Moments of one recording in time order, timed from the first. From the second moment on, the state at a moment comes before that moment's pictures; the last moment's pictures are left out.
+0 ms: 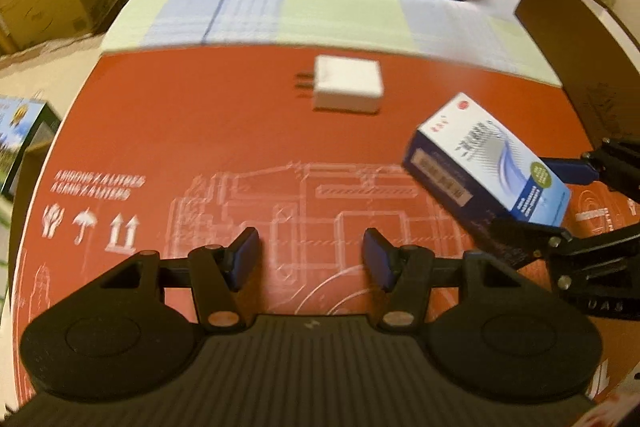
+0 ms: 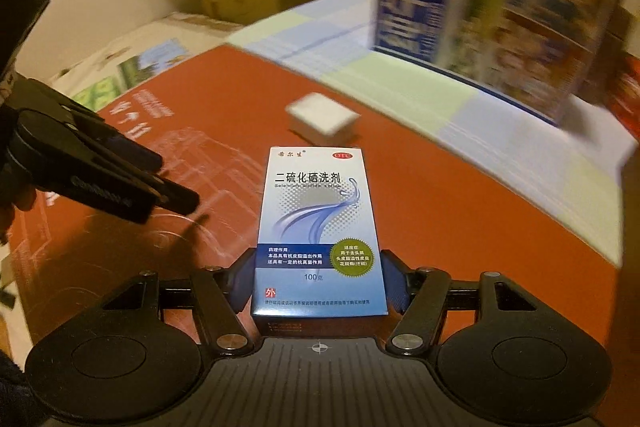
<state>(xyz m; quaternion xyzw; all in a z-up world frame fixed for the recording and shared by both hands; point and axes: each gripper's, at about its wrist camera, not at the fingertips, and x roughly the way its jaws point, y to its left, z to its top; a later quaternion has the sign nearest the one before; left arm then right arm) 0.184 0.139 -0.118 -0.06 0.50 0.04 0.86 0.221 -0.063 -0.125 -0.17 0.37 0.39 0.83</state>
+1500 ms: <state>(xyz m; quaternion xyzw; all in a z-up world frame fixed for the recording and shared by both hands) 0.272 0.101 -0.129 0.03 0.45 -0.01 0.89 0.289 -0.101 -0.130 -0.08 0.41 0.21 0.89</state>
